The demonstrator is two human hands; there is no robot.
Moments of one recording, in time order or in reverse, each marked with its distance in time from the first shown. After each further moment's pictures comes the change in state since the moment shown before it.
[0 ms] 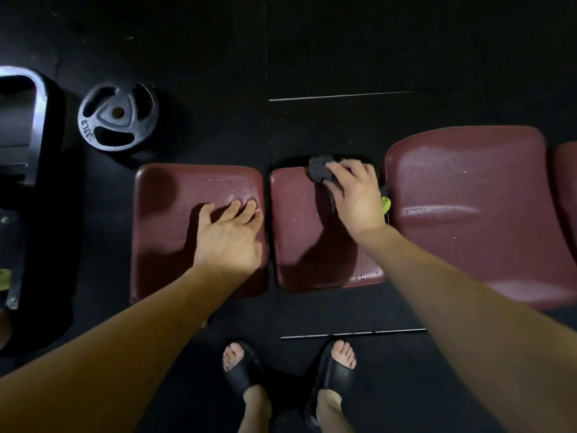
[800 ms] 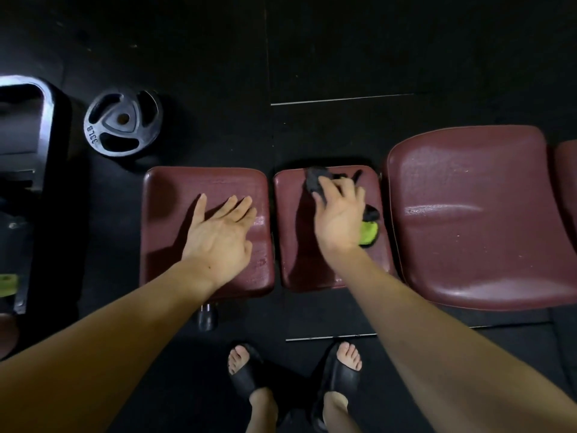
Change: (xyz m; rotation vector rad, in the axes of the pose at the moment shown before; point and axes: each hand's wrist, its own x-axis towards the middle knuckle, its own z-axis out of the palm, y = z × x) left_hand -0.006 -0.024 -0.006 -0.005 0.003 0.021; right_hand -0.032 -0.055 0.018 0.010 0.095 0.260
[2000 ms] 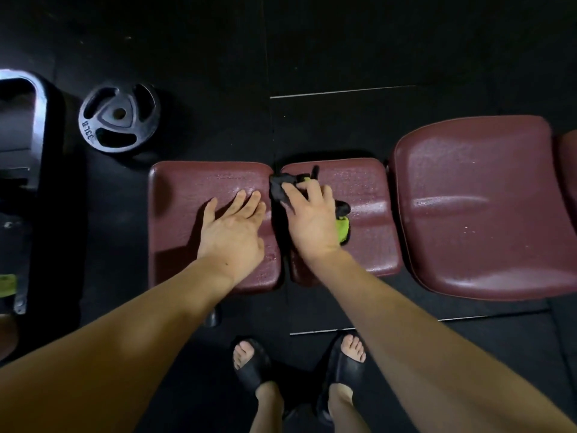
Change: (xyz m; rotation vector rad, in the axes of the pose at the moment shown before) left_hand 0.001 0.003 0.004 -0.070 -0.021 -0.008; right_hand -0.027 -0.047 0.019 0.028 -0.105 -0.285
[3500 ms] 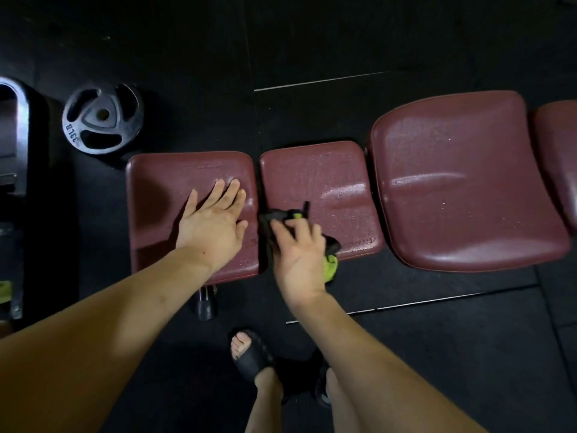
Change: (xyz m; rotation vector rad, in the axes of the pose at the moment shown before) left_hand 0.002 -0.006 0.021 0.052 0.031 0.010; right_hand -0.097 -0.016 -0.017 0.024 0.002 0.183
